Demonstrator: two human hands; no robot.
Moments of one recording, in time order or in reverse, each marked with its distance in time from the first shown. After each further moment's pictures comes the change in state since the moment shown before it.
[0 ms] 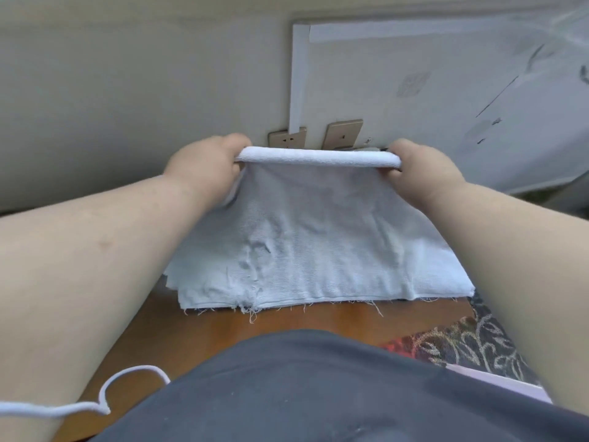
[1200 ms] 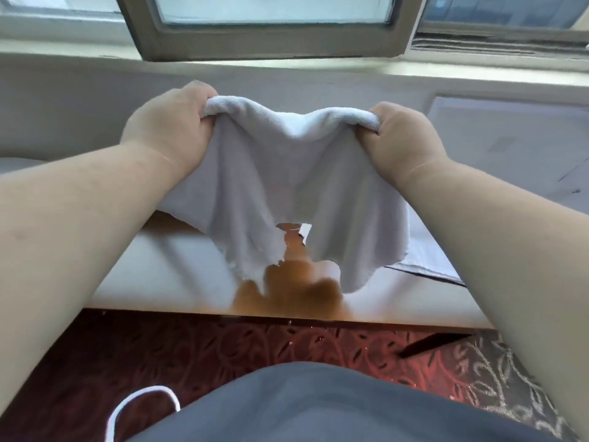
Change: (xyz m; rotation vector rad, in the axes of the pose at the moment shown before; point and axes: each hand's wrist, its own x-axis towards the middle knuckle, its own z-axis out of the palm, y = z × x) left_hand -0.332 -0.137 -0.237 0.072 0.533 -0.284; right_hand -0.192 -0.342 -0.095 0.263 0.308 -0.367
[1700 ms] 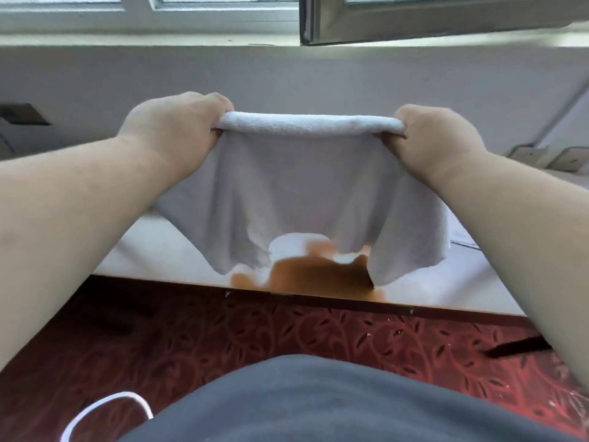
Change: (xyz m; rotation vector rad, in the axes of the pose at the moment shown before) left_hand -0.058 -0.272 -0.108 0.309 -0.153 0.124; right_hand -0.015 -0.219 0.133 -0.181 -0.076 -0.140
